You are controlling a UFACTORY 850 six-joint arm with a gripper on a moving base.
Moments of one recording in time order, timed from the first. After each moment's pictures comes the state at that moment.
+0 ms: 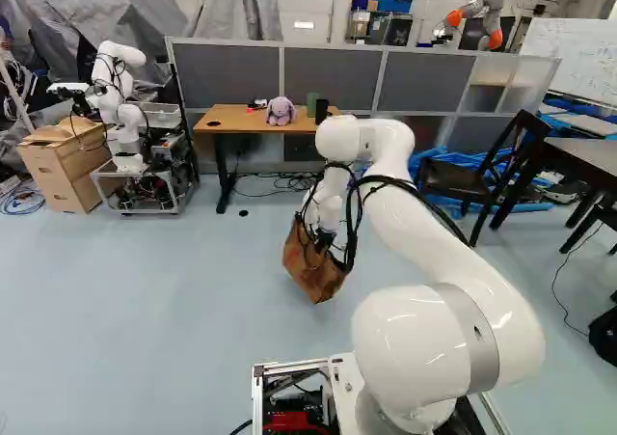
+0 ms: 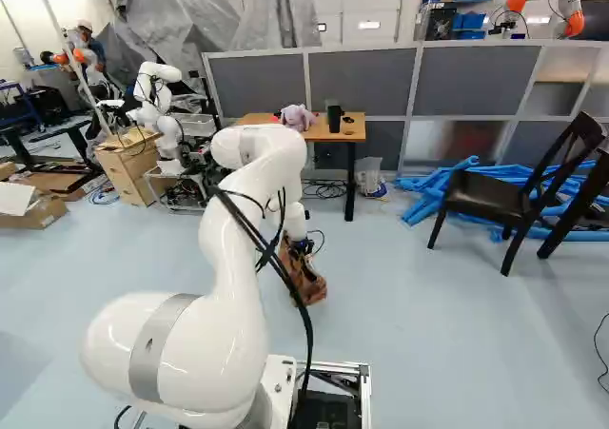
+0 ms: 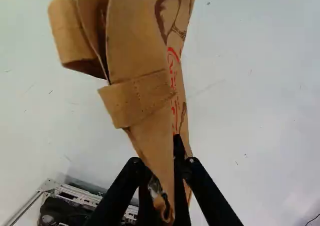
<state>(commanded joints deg) -1.0 -72.3 -80.2 -4.5 1.0 -22.9</state>
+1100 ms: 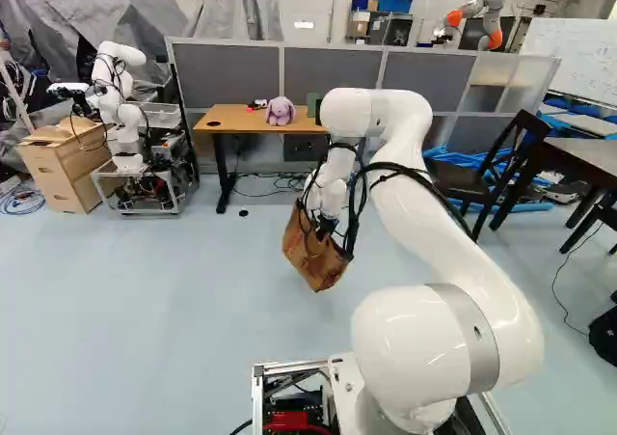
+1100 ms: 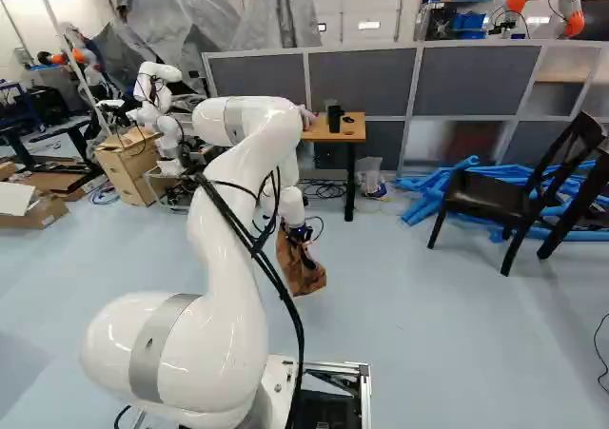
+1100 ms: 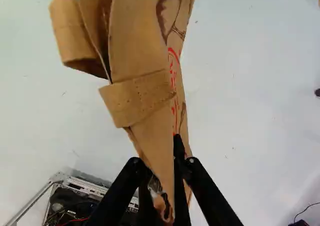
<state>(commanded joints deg) -1.0 -60.7 -71.3 -4.5 1.0 -22.9</state>
